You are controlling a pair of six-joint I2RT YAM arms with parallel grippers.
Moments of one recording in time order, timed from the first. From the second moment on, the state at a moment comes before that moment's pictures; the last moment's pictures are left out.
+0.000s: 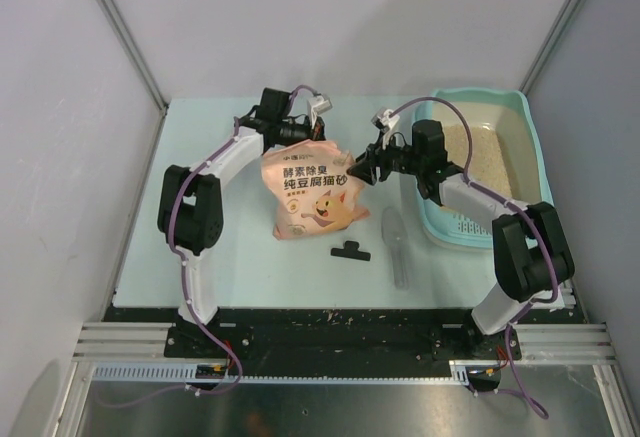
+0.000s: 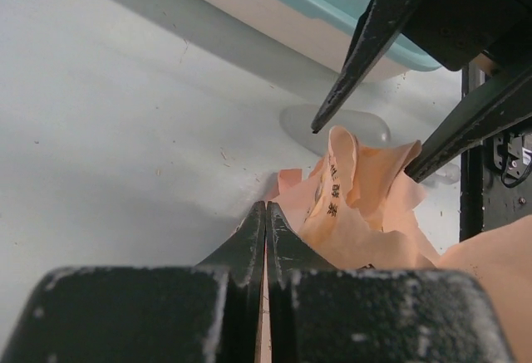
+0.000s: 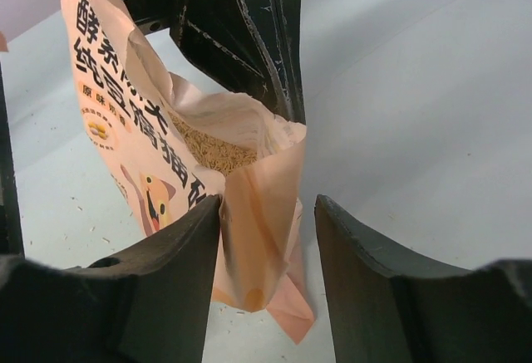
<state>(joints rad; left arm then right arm) -0.35 2.03 1.67 -0.40 1.01 0.24 0.37 1.63 1.05 0.27 -0.74 -0.01</state>
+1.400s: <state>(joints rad) -0.29 2.03 1.70 -0.43 0.69 0.19 0.34 2.01 1.16 0.96 -1.20 0.74</state>
